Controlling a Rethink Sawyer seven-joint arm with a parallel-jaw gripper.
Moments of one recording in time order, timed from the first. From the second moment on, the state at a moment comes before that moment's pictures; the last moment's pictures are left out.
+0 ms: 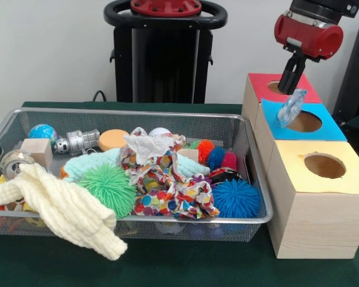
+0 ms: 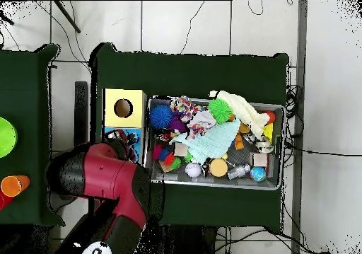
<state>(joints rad) 0.51 -0.55 -0.61 1.62 0.40 0.50 2.75</state>
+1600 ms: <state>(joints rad) 0.51 -0.54 -0.59 1.62 0.39 0.49 2.75</state>
